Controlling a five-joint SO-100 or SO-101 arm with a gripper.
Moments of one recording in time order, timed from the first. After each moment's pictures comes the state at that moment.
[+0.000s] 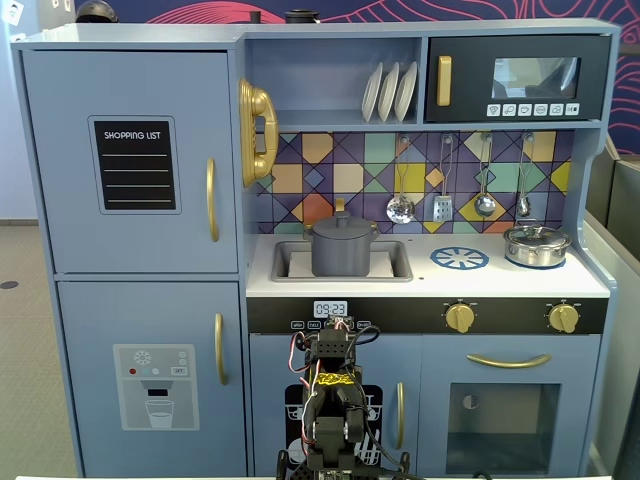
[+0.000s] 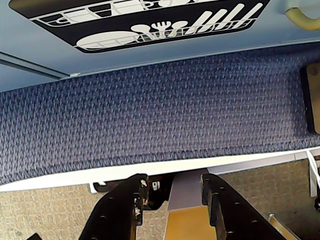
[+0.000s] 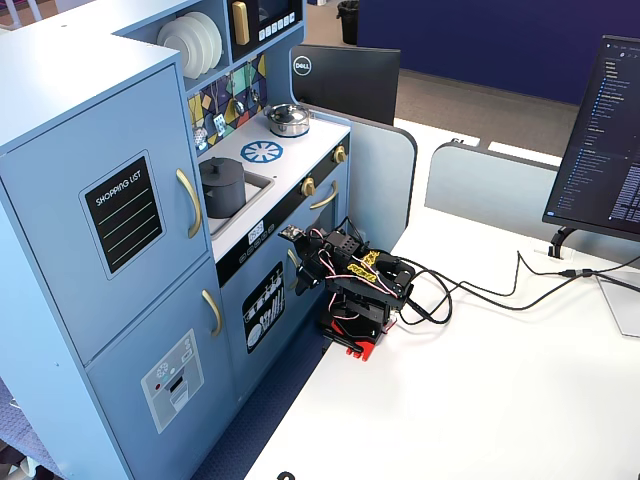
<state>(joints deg) 0.2 182.5 171.8 77.3 -86.8</state>
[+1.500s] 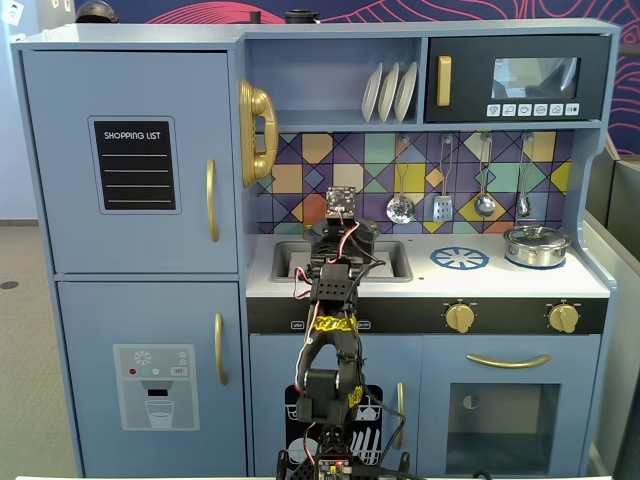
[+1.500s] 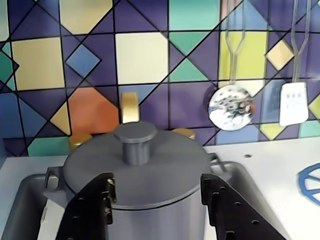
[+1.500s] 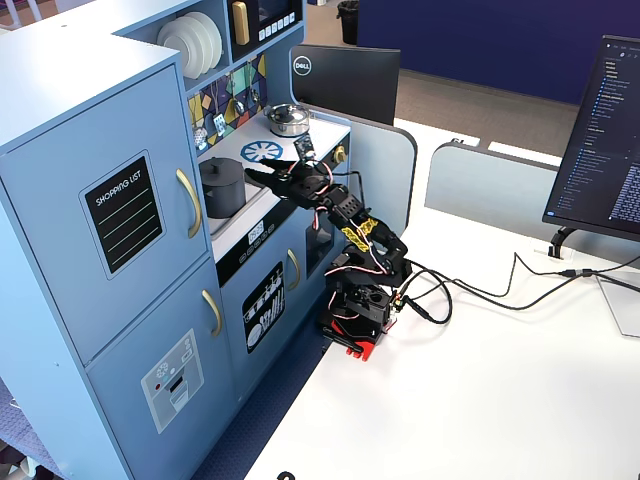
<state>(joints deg) 6.3 157.4 127.9 20.7 -92.7</state>
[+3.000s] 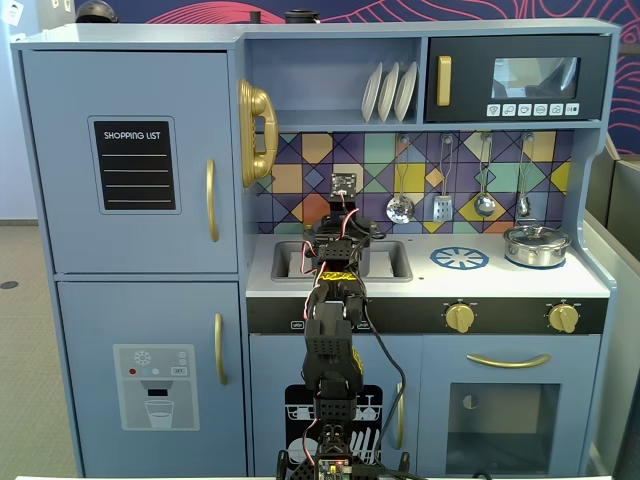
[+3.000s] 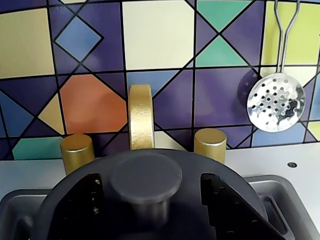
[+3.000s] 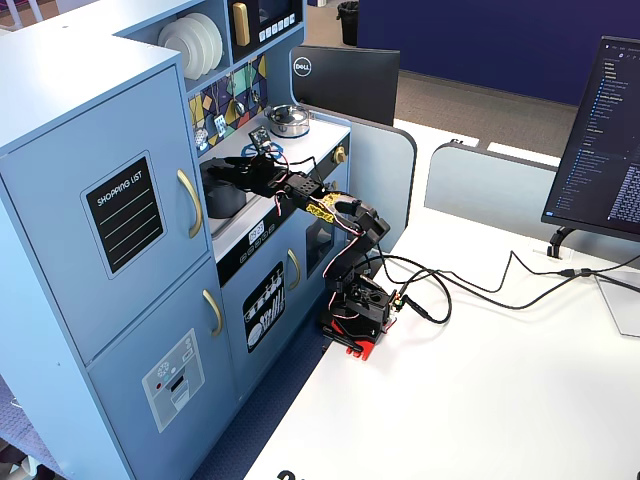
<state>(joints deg) 4.2 120.8 111.4 4.4 -92.4</state>
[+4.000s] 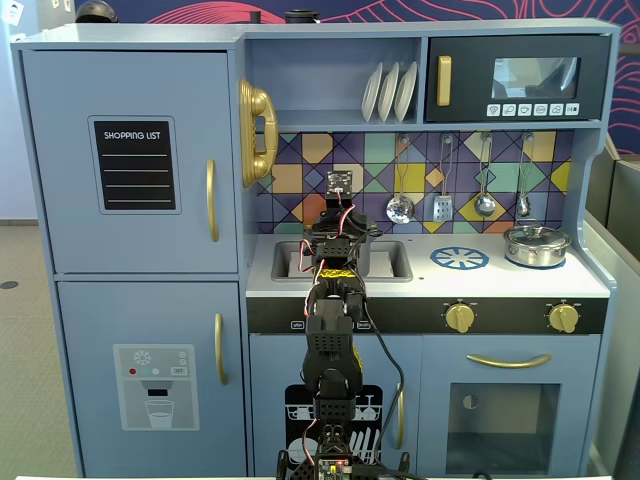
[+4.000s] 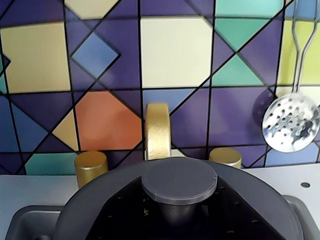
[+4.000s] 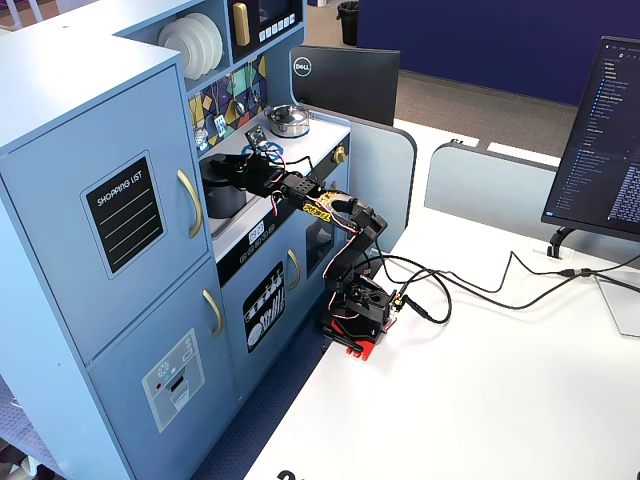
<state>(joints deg) 2.6 119.5 109.8 1.6 -92.7</state>
